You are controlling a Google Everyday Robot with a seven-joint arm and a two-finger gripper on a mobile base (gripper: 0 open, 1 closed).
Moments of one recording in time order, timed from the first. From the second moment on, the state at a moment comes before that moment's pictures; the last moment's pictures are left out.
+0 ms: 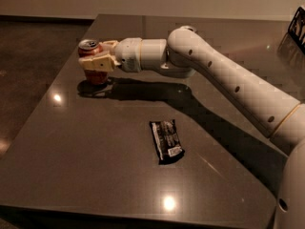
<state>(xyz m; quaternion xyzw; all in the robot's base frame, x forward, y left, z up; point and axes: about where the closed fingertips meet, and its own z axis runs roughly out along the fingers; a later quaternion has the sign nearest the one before) 0.646 0.164 0.921 -0.48 0.55 0.44 0.52</state>
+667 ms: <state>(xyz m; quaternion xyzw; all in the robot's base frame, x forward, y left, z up) 0.641 0.163 0.905 -0.49 0.56 0.44 0.49</state>
